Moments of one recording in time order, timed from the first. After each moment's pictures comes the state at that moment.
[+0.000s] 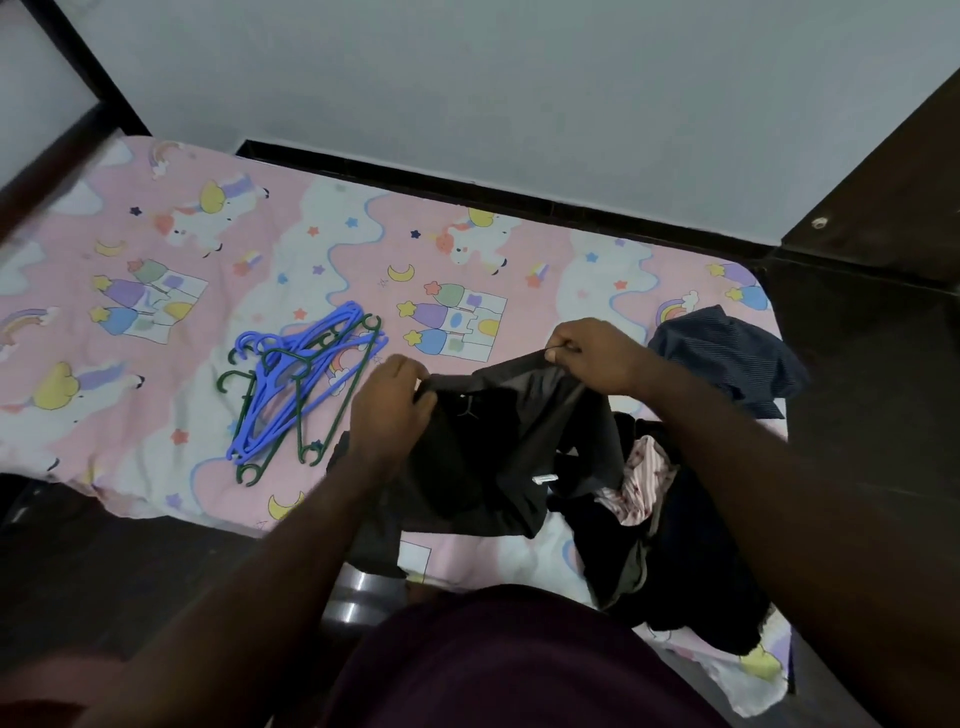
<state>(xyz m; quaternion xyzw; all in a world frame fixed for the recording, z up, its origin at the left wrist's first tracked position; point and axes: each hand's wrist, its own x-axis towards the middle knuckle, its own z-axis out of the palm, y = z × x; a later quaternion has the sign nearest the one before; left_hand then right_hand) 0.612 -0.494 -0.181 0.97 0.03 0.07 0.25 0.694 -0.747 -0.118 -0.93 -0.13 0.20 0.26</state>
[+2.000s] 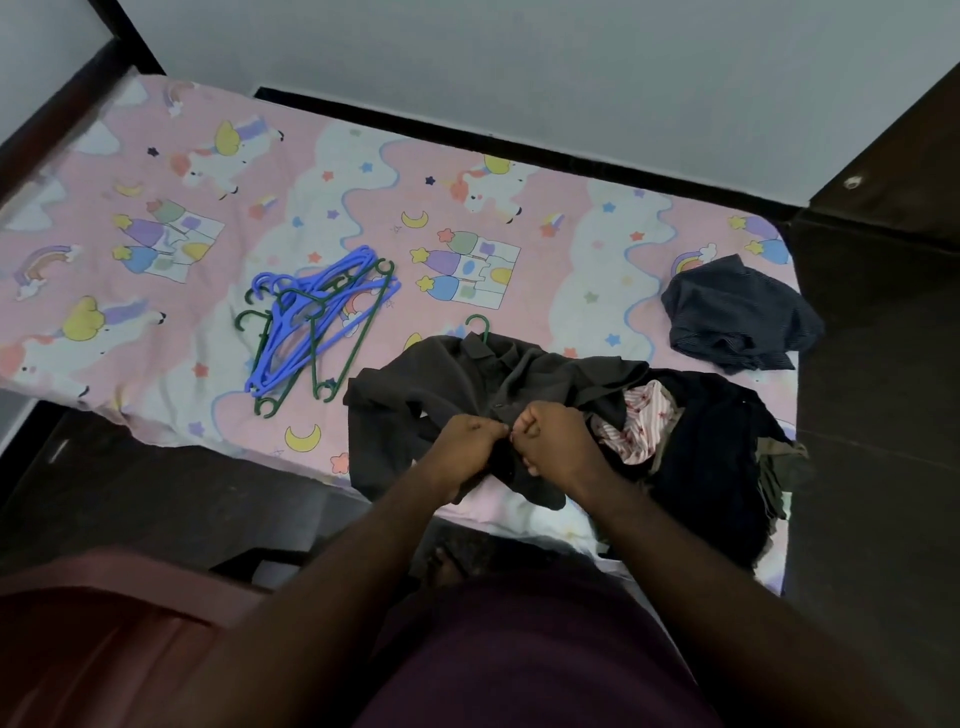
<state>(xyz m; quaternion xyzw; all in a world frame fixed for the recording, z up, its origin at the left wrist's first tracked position) 0.503 -0.567 -0.209 0.69 0.20 -0.27 0.64 0.520 -0.708 -0.197 -0.91 0.00 0.22 0.36</state>
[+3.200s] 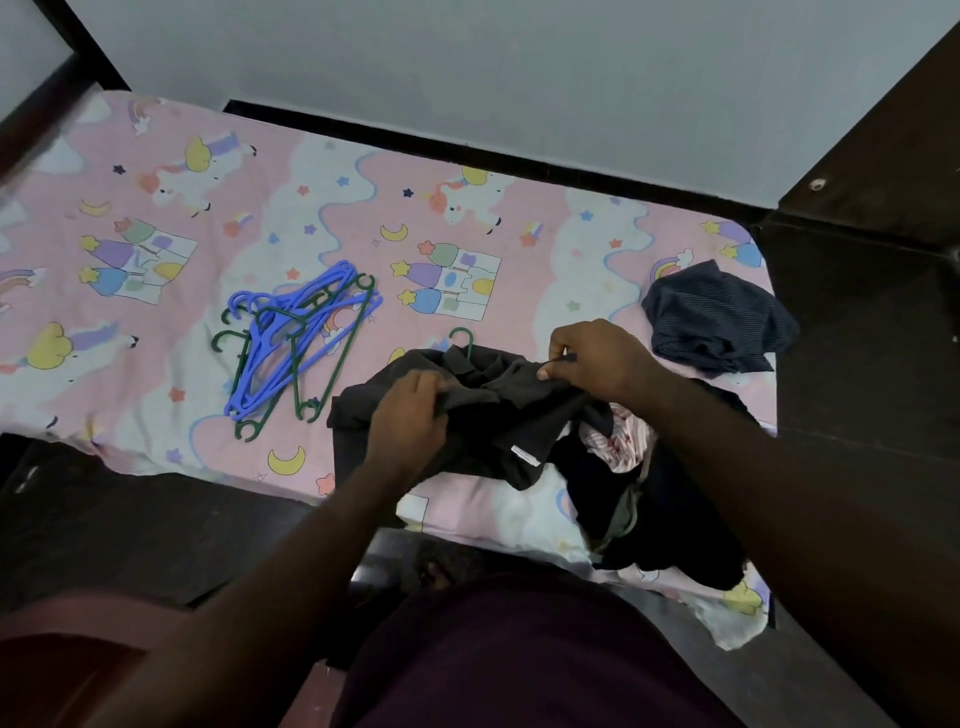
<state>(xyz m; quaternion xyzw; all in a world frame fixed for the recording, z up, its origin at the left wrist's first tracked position) 0.537 -0.518 -0.212 0.96 0.00 -0.01 0.29 0.624 -0.759 -0.142 -0.96 -0.14 0.18 0.18</state>
